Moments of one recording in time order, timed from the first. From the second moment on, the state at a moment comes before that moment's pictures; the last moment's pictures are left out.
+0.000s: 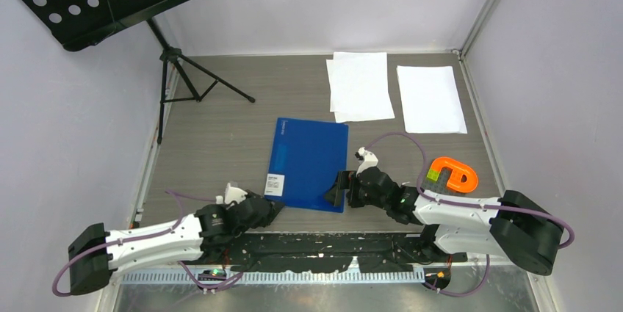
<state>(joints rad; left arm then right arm) -1.15 0.68 0.19 -0.38 -0.46 -2.04 0.96 1.12 0.30 0.19 0.07 0.86</state>
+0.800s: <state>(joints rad) -1.15 0.53 0.13 -0.37 -0.47 -2.04 0.89 1.15 0.29 0.30 -0.02 0.97</state>
